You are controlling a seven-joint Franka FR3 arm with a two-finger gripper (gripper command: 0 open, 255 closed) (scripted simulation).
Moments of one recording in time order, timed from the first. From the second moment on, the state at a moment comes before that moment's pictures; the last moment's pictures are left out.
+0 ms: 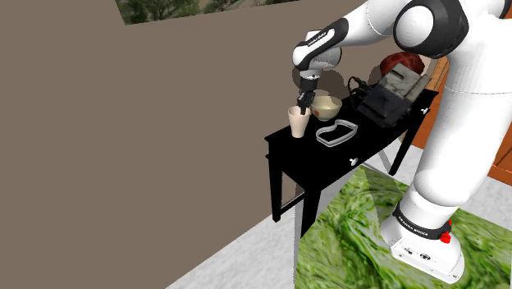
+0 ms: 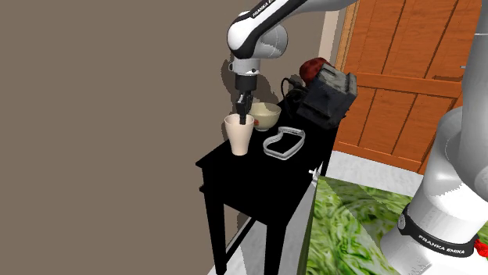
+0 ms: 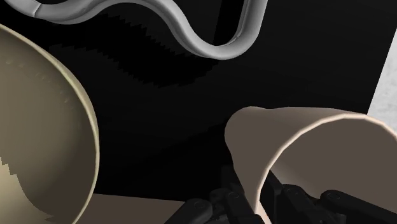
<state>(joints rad) -0.11 0.19 -0.28 -1.98 0.20 2.12 -0.57</state>
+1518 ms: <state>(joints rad) -0.11 0.12 -0.29 -1.86 0.16 1.94 -0.53</state>
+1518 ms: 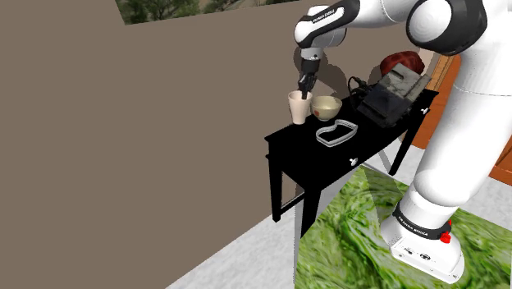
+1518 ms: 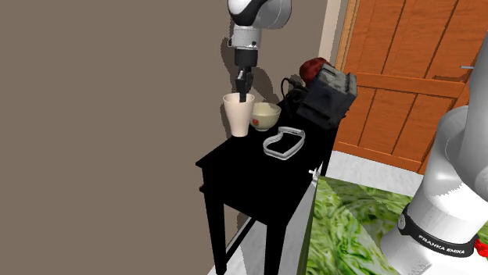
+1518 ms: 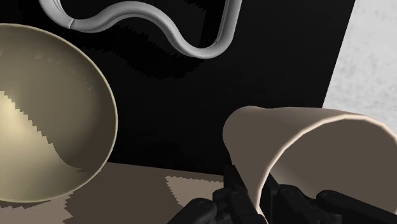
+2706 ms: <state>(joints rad) -0.11 0.09 -0.30 -1.66 0.15 1.71 -0.51</state>
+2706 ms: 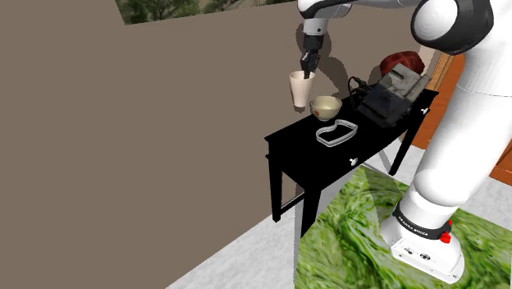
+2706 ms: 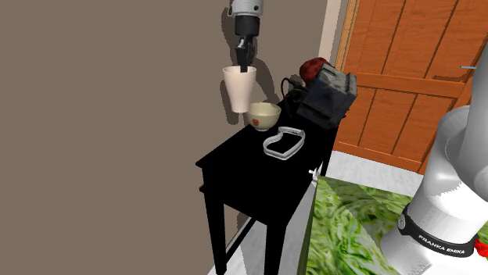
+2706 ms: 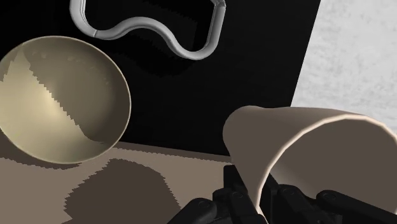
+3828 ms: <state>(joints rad) -0.45 0.54 -0.40 -0.90 0.31 1.27 -0.82</state>
